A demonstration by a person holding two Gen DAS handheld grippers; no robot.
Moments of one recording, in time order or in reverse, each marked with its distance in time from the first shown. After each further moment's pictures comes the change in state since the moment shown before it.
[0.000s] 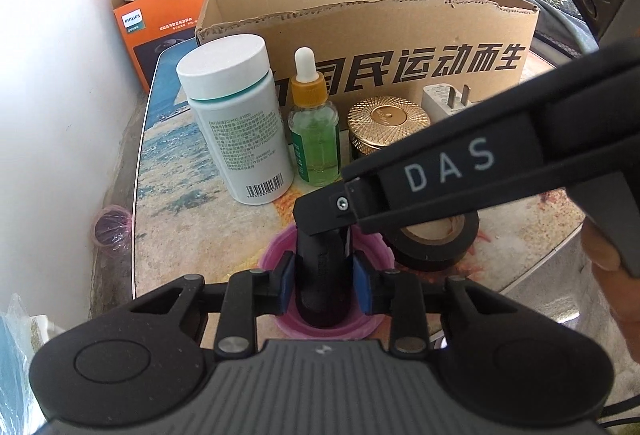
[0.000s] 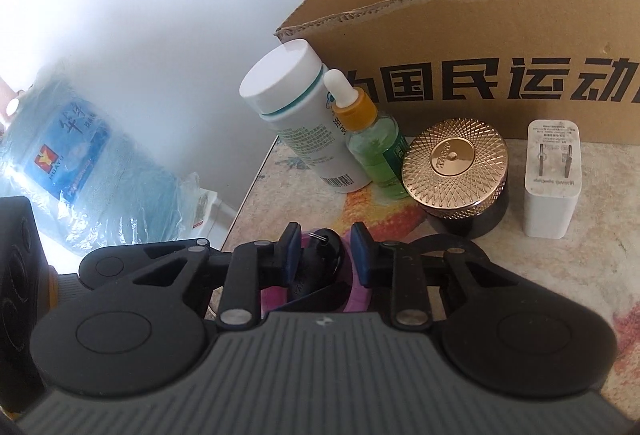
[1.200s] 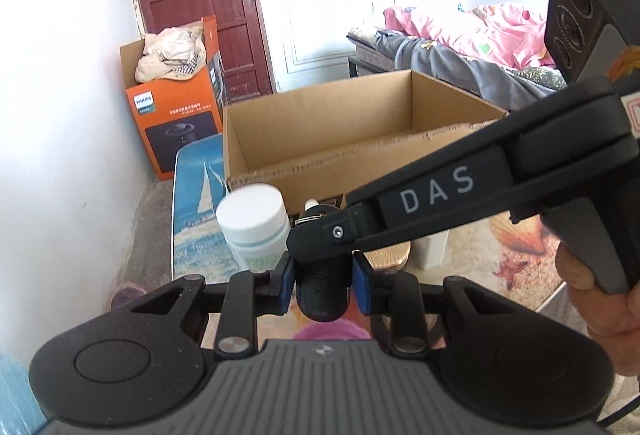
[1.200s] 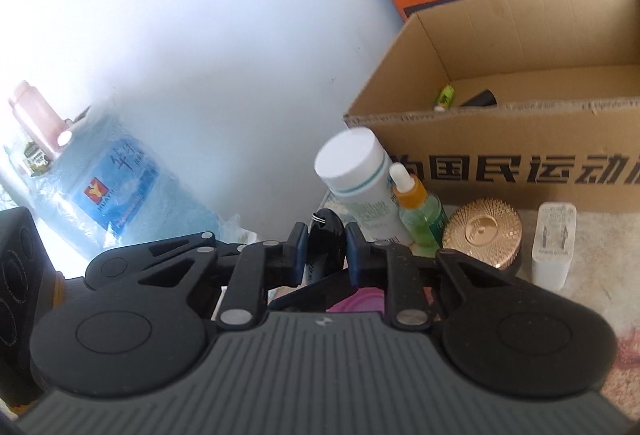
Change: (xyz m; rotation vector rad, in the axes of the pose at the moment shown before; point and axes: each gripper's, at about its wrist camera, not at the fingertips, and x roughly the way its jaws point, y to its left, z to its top) left arm -0.080 -0.003 0.038 0.036 -0.261 0.027; right arm -0.061 0.031 0.034 -0.059 -0.146 0.068
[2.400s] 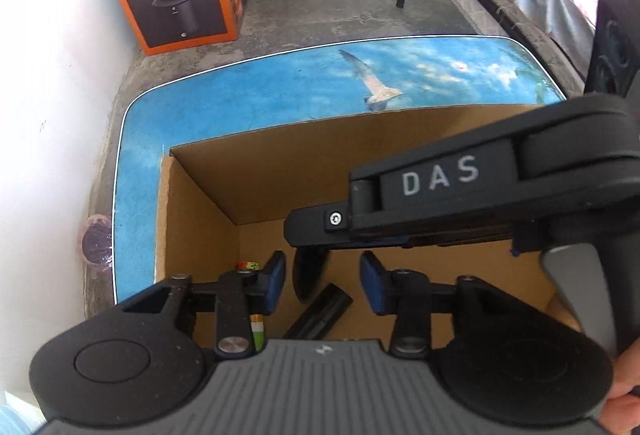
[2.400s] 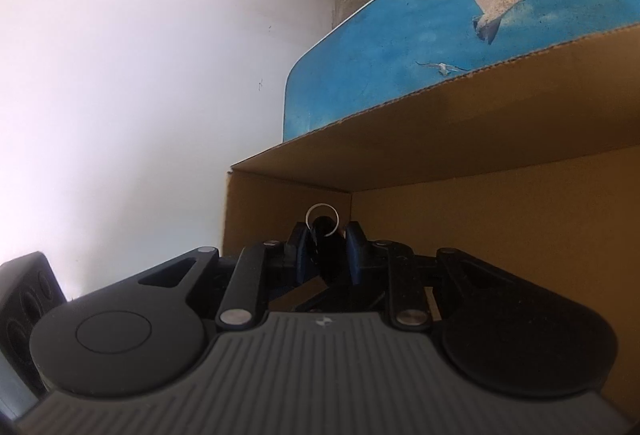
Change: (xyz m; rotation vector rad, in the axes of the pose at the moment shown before) left arm 0.283 0.081 0.167 -0.191 0.525 -0.023; right arm 0.171 -0.228 0.198 0.561 0.273 0.022
